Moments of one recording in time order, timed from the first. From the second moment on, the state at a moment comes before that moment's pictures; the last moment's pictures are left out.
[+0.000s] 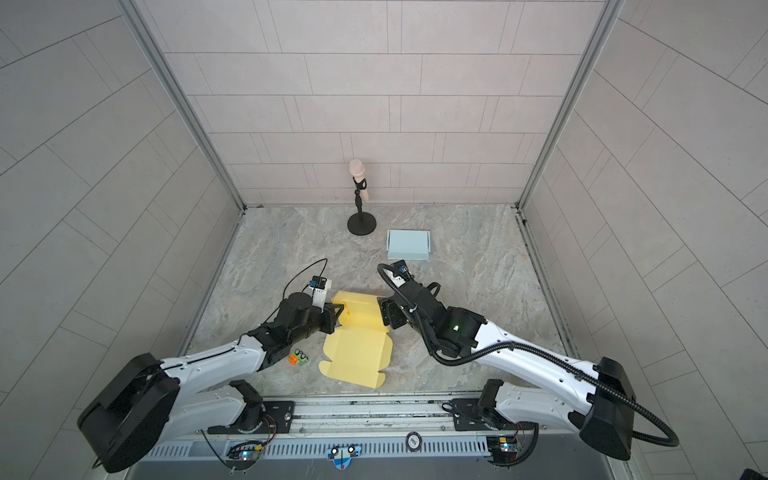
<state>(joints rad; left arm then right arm) -0.63 1.20 0.34 0.28 0.04 -0.39 0.94 1.09 0.85 -0.37 0.31 0.40</state>
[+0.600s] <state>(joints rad) -0.73 1.39 0.34 0.43 -0.11 -0.31 0.90 1.42 0.92 -0.25 0.16 0.39</state>
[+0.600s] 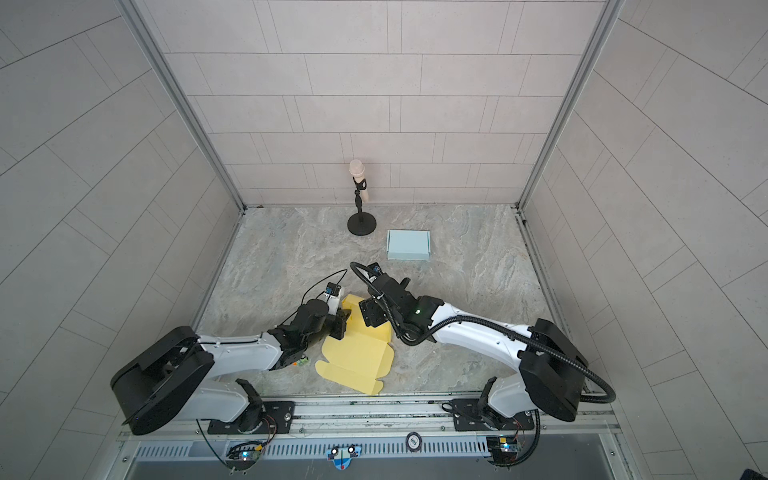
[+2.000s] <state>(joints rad) -0.74 1.44 0.22 0.68 -0.19 -0.27 0.96 1.46 0.86 -0.15 -0.01 0.50</state>
